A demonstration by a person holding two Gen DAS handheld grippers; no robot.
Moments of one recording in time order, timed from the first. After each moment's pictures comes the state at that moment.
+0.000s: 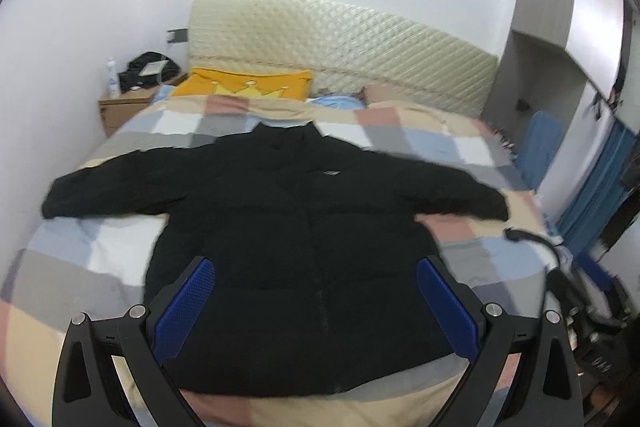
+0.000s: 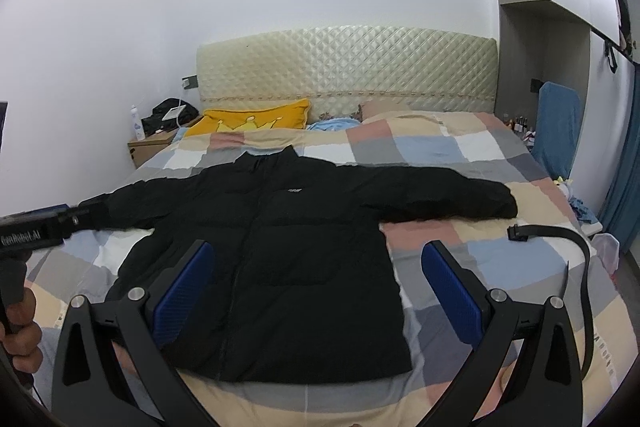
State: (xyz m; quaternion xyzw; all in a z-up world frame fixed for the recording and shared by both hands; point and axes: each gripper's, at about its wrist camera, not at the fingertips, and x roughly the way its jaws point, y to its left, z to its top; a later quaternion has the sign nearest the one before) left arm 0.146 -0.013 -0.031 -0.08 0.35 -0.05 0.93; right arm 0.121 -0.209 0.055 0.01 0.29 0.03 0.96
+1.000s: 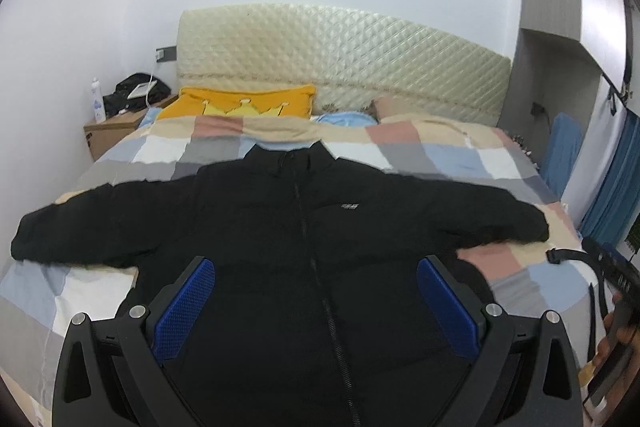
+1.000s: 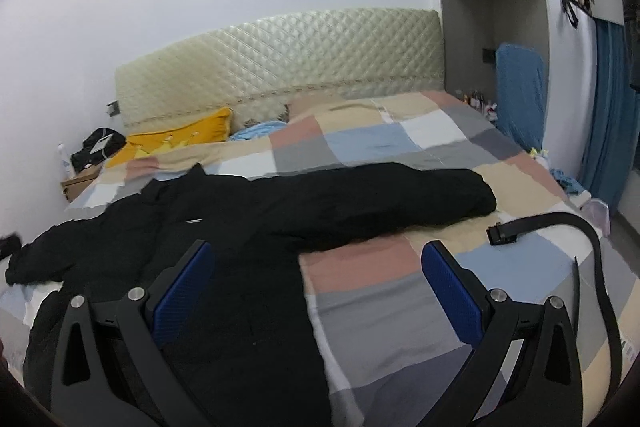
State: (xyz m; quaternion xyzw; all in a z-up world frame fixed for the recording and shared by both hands) left arm 0.277 -0.007 -0.113 -0.04 0.31 -0.03 0.95; right arm 0.260 -0.325 -0.043 0.07 0.29 -0.06 0.95
